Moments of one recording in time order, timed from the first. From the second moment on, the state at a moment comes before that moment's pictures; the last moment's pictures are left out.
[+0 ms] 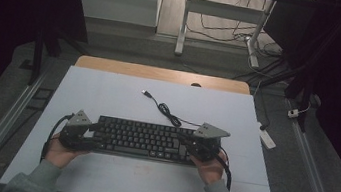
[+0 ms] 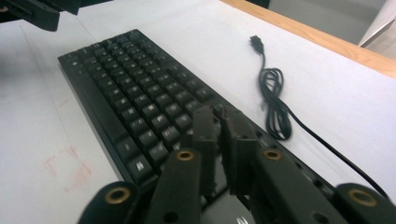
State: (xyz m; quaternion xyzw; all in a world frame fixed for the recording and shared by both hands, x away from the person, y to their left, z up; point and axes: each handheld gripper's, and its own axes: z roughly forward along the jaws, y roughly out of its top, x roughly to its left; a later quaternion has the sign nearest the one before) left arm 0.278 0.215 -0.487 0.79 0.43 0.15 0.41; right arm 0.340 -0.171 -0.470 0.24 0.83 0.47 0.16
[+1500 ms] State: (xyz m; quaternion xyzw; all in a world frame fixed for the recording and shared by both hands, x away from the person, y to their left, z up) left arm 0.291 0.219 -0.521 0.82 0.43 0.15 0.34; right arm 0.375 -0.089 -0.499 0.21 0.87 0.42 0.12
